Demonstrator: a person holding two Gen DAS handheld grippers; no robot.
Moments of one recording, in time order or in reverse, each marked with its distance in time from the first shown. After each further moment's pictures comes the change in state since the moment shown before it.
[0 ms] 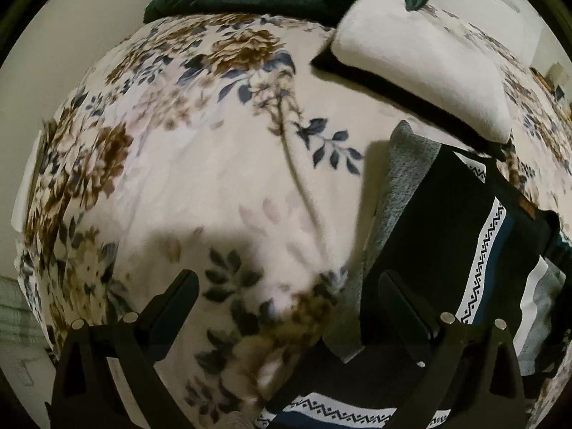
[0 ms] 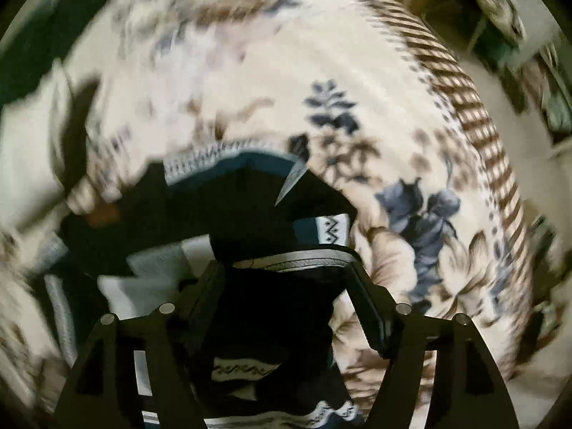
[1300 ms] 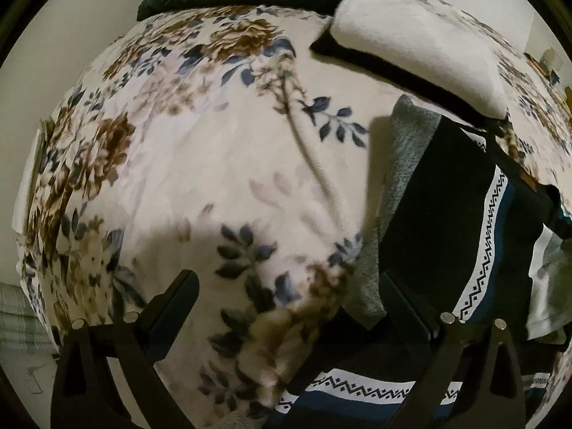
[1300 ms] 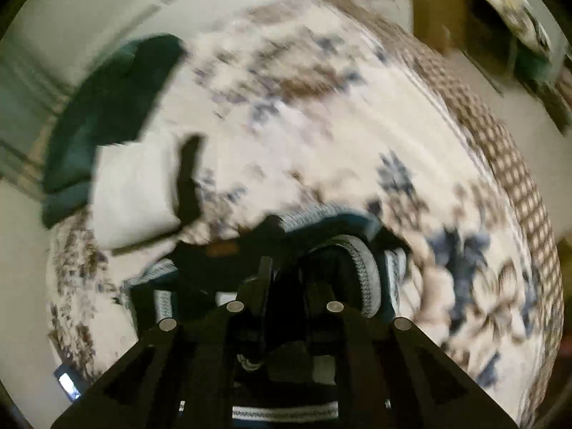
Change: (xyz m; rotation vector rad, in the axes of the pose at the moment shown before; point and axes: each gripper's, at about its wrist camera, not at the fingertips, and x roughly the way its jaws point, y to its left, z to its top) left arm -0.001 0.015 -0.019 0.023 0.031 -0.007; right arm -0.125 -0.011 -0.022 -0.004 -0.291 0.345
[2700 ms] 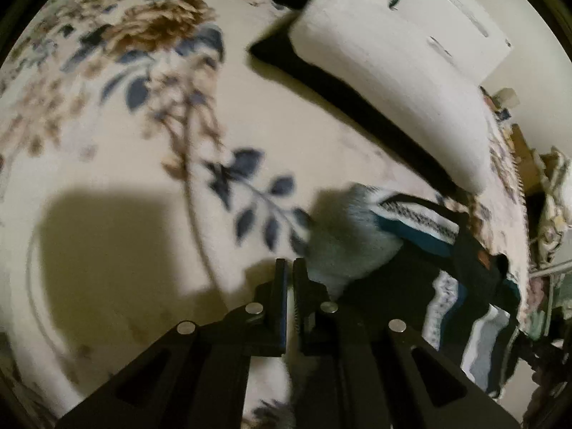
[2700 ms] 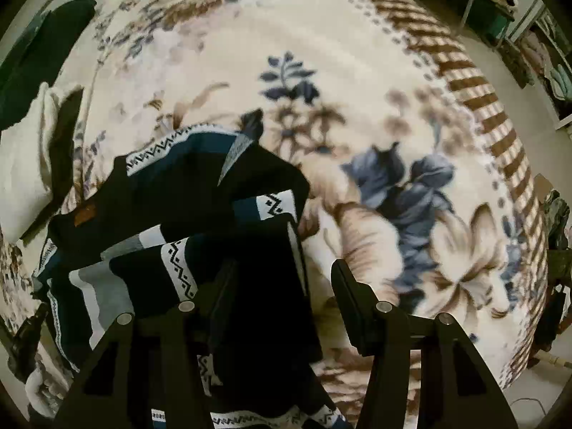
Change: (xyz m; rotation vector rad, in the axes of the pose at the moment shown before) left arm 0.079 -0.010 0.097 -0.060 0.040 -0.401; right arm 0.112 -0.100 -0.032 0.124 0.287 -0.257
